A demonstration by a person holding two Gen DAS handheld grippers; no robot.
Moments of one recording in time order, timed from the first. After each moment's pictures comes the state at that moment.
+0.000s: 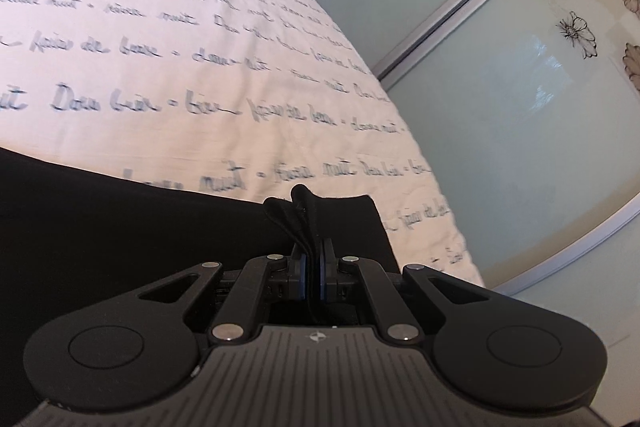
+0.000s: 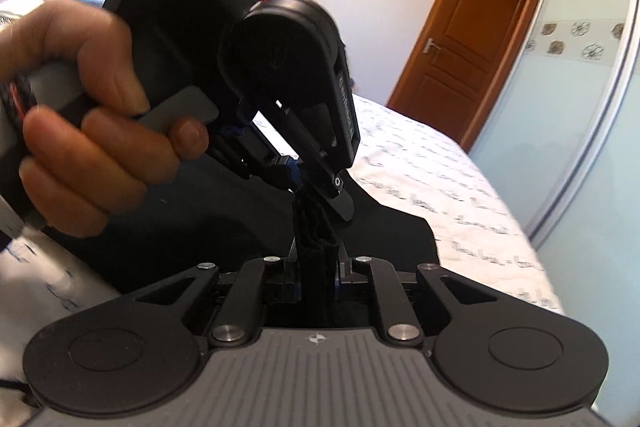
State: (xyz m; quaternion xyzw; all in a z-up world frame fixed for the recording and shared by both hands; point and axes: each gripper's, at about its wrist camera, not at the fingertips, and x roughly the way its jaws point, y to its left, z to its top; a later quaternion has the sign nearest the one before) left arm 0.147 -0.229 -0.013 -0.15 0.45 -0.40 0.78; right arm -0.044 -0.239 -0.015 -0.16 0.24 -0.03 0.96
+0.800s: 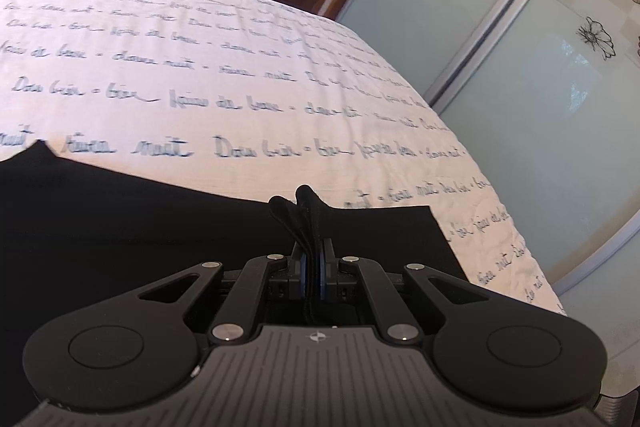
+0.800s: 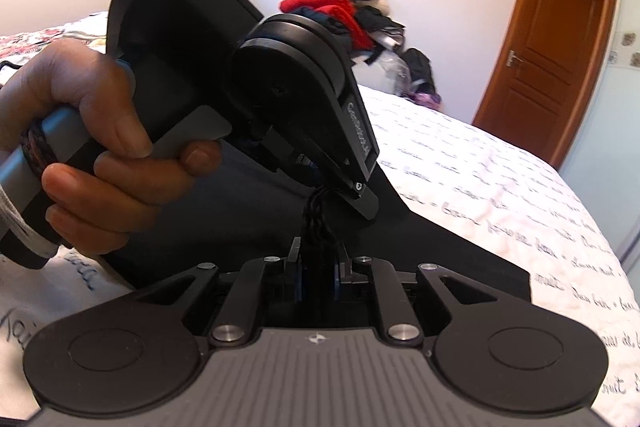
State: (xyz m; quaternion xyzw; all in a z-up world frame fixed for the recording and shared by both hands) left arm 0.149 -0.131 -0.004 -0.10 0.40 -0.35 0.84; right arm 0.007 -0.238 -0.024 -0.14 0.24 0.10 0.95
